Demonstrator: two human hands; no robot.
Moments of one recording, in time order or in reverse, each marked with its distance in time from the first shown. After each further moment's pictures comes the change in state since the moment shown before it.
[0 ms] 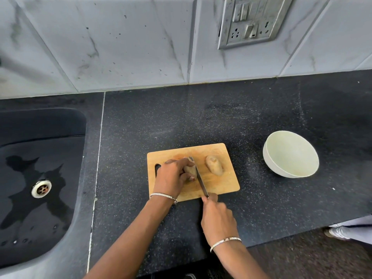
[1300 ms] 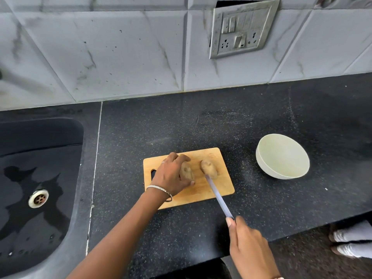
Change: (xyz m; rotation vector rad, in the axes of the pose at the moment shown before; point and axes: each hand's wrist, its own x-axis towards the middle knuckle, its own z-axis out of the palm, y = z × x) left_hand 0.018 0.009 -0.012 0.171 -0.191 0.074; right_hand -0.052 0.060 -0.038 0.084 -0.029 -0.001
